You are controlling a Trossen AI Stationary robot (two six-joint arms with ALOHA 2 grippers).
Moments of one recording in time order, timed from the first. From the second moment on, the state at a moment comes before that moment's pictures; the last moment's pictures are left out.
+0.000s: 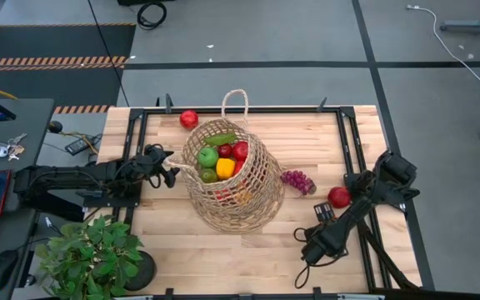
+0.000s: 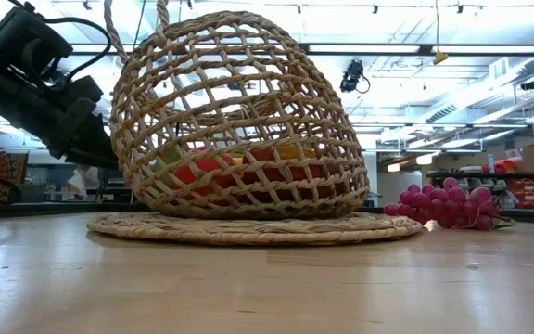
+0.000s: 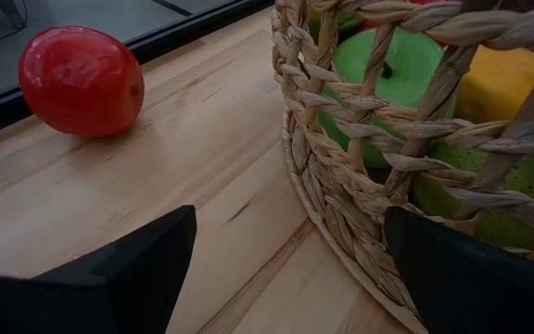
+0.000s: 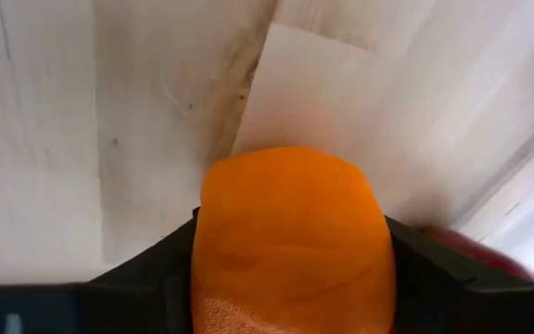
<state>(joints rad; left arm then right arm) 0.14 0.42 0.09 -0.19 -0.46 -0.32 0.77 1.82 1.05 -1.19 -0.05 0.52</state>
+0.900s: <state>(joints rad) 0.14 0.43 0.09 -0.19 -0.46 -0.32 0.52 1.81 1.72 -1.13 0.24 0.46</state>
